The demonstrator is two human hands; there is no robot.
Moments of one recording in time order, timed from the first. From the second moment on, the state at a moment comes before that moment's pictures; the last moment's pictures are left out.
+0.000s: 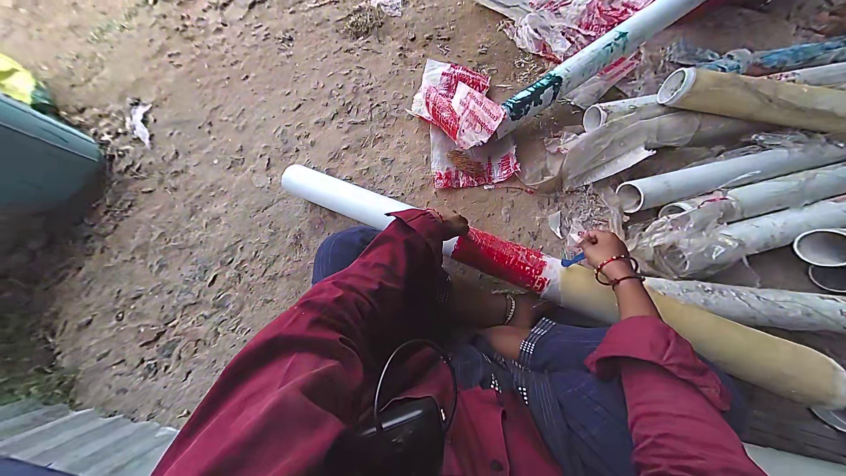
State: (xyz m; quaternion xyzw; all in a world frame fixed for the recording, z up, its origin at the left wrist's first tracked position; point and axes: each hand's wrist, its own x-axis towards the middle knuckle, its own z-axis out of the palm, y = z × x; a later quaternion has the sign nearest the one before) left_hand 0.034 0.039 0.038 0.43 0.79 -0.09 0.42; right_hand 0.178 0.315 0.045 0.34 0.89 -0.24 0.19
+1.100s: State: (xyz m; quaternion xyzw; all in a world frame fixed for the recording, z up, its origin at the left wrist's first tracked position) left_hand 0.039 0.064 0.052 0.24 0.91 0.31 0.15; right_hand 0.174 0.306 0.045 0.30 0.86 -0.22 0.34
